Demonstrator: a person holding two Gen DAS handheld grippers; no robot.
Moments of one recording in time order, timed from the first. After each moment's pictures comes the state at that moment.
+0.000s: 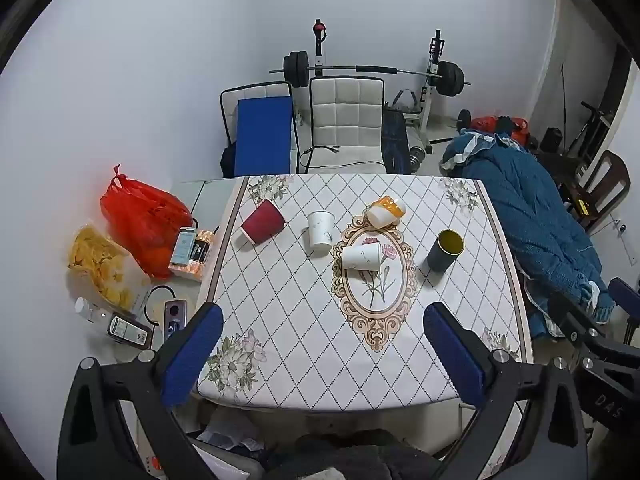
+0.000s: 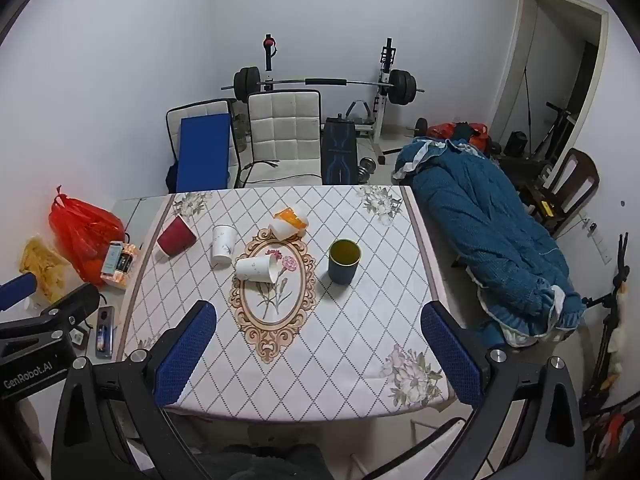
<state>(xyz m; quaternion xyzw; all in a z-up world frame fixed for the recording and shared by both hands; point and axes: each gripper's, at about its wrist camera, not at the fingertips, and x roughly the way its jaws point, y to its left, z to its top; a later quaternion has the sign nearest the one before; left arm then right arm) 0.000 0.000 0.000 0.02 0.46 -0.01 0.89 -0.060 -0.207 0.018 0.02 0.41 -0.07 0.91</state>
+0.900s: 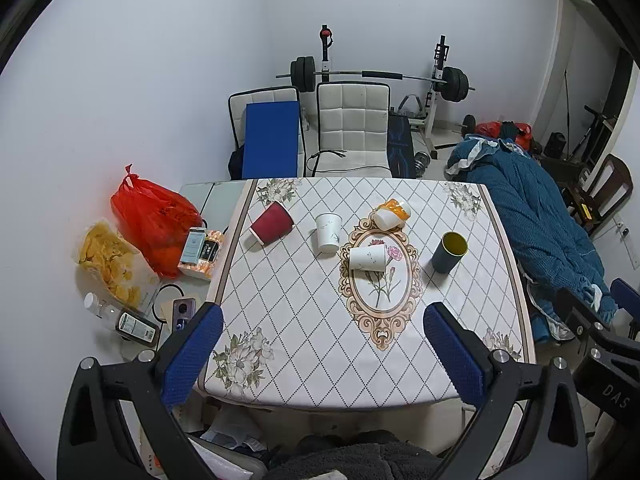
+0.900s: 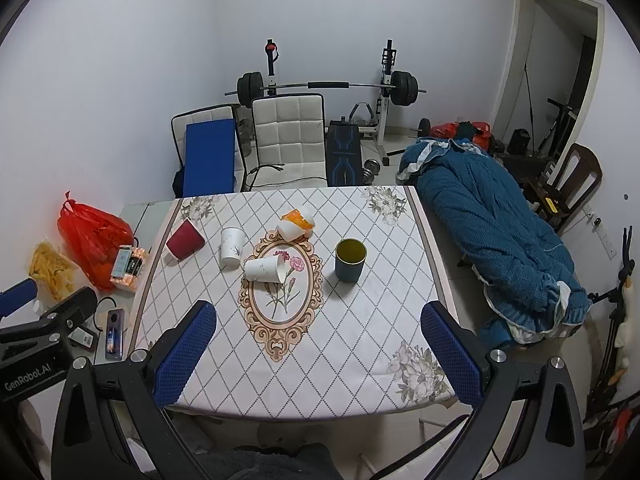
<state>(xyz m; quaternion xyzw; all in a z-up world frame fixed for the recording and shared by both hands) -0.011 0.010 0.009 0.02 0.45 0.00 0.89 -0.064 -0.201 0.021 0.04 0.40 -0.06 0.91</state>
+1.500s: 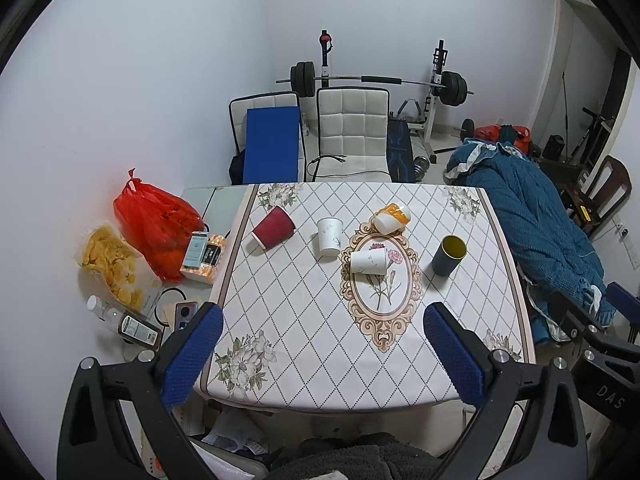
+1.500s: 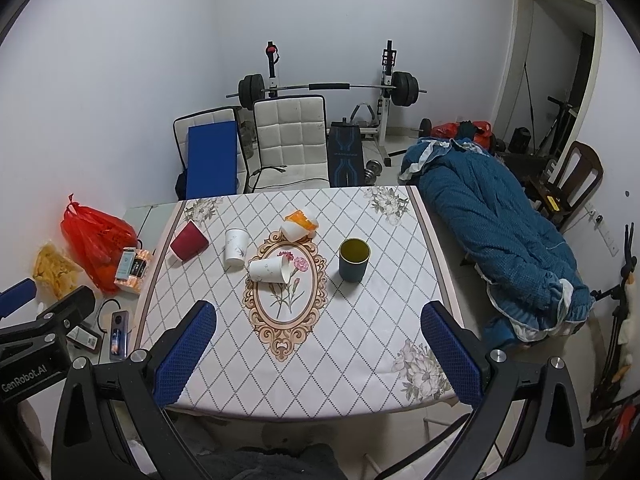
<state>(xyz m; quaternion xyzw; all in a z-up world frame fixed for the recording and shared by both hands) -0.012 0.014 0.016 0.02 0.45 0.00 0.89 -0.073 -0.197 0.039 0.05 0.40 -0.06 0.91</state>
